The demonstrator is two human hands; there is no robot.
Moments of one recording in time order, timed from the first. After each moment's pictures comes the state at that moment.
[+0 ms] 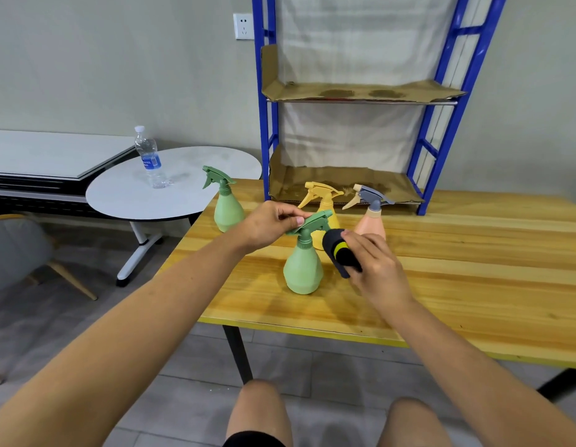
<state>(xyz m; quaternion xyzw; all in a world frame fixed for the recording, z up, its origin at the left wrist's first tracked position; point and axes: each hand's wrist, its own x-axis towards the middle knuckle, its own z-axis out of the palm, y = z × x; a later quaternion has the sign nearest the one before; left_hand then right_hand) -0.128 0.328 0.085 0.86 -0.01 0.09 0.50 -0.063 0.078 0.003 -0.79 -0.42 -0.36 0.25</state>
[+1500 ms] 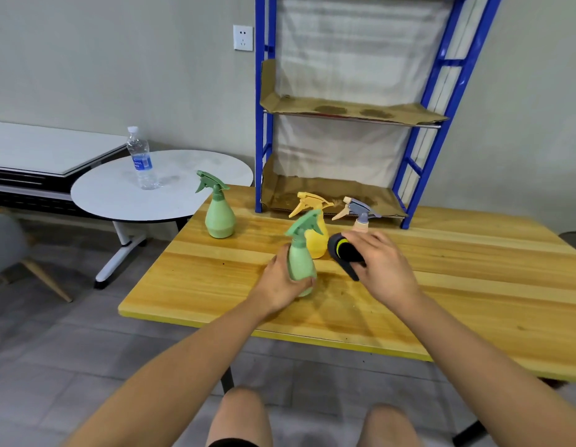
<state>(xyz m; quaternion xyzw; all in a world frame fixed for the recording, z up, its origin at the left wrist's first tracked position) -0.138 0.271 -0.013 0.86 0.13 0.13 0.47 -0.070 0.057 0.066 -0.88 -0.38 -0.21 0.17</state>
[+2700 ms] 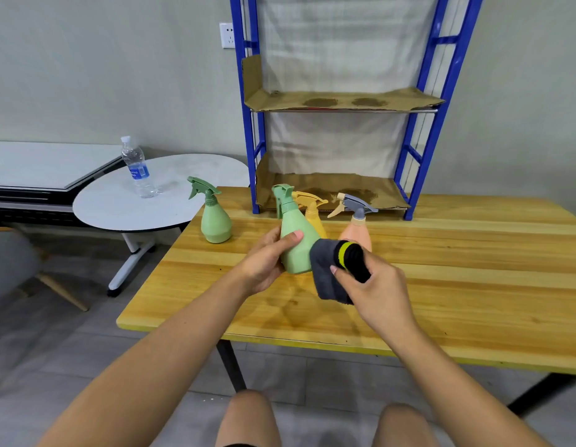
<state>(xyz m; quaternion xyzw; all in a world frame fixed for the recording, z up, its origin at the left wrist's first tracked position) -0.130 0.277 0.053 0.57 0.07 0.04 0.81 -0.118 0.061 0.056 -0.81 -0.24 -0.13 0.52</state>
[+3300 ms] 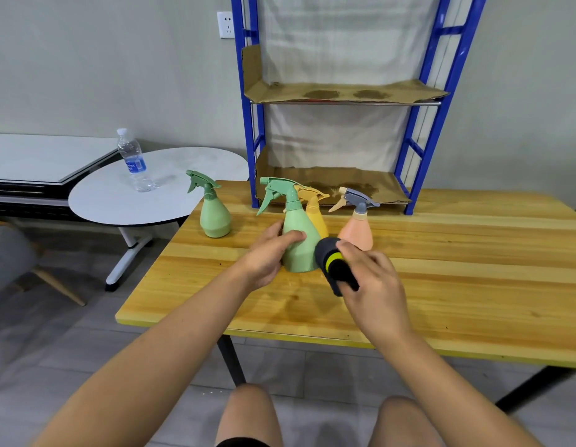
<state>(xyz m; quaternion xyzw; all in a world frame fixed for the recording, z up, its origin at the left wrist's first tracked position) -0.127 0.275 0.054 0.62 0.11 0.05 0.78 -0.118 0.062 0.029 -0.83 -0.35 -0.31 0.30</state>
